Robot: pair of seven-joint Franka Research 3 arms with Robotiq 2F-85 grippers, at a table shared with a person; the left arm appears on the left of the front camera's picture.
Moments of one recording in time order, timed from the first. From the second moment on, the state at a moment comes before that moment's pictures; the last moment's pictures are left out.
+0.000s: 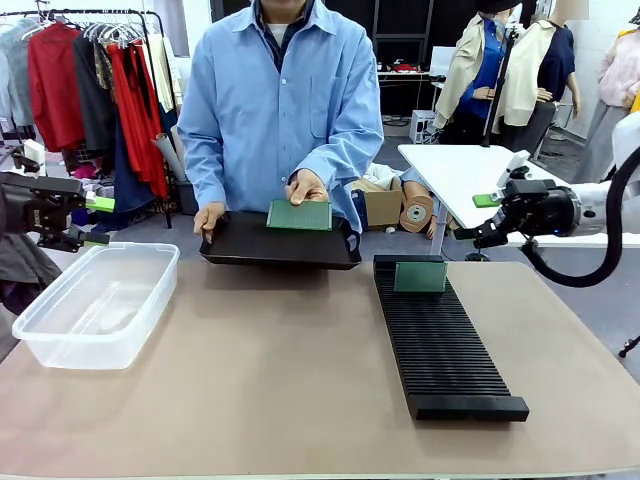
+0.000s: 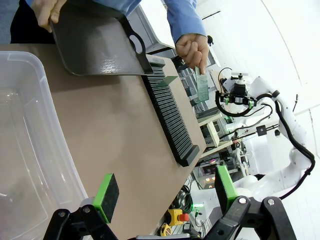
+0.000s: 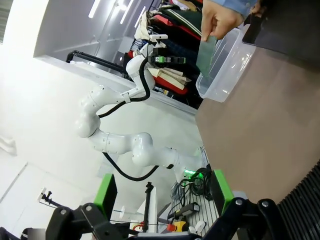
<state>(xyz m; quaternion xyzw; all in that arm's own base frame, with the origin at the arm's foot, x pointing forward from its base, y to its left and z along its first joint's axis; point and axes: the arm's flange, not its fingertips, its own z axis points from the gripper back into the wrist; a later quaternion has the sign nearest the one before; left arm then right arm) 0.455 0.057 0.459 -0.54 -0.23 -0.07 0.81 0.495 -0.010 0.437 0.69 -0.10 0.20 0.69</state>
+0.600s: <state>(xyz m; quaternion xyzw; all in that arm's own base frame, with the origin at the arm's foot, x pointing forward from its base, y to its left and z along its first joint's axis) 0.455 0.057 0.459 -0.54 -0.23 -0.07 0.81 0.513 0.042 0.433 0.67 -0.10 0.17 0.71</state>
